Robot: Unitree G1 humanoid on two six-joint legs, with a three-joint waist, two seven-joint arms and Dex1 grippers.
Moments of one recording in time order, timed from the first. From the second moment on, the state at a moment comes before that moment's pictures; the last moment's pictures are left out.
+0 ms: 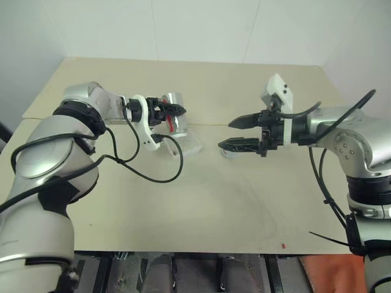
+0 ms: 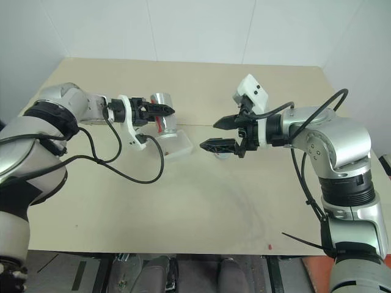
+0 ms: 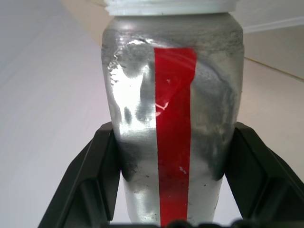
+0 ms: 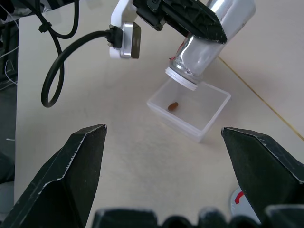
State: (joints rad) left arm -1.54 0.65 -1.11 1.24 1.46 -0.87 0.70; right arm -0.88 -0.74 0.08 -0.19 0.62 1.05 0.95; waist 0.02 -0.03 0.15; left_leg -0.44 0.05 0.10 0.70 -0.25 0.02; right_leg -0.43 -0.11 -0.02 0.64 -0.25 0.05
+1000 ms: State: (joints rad) left arm -0.52 0.46 0.08 0.43 -0.22 -0.09 -0.49; right arm -0.72 -0.66 -0.11 -0.28 0.77 1.08 0.75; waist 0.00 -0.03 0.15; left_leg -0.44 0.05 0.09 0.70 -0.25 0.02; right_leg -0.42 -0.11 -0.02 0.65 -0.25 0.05
